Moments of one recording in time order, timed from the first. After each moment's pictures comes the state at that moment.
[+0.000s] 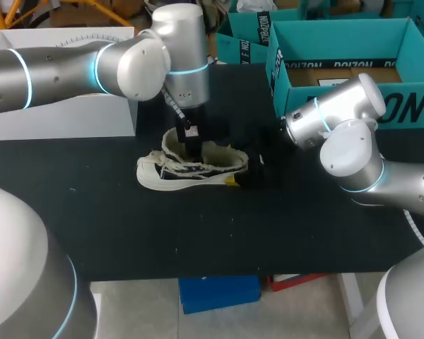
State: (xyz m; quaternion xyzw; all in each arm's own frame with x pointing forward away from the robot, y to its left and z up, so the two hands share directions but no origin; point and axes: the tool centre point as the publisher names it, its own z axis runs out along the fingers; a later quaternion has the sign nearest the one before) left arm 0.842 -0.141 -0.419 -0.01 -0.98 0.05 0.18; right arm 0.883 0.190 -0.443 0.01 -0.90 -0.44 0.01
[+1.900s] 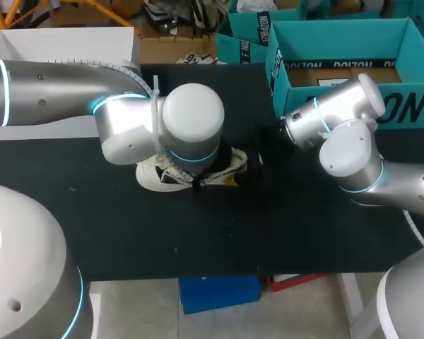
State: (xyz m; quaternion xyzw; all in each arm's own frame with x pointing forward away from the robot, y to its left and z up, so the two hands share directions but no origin) left arm 0.861 -0.125 -0.429 0.08 -0.98 0.00 -0.21; right arm 0.883 0.192 -0.443 0.01 -0.90 -0.45 0.01
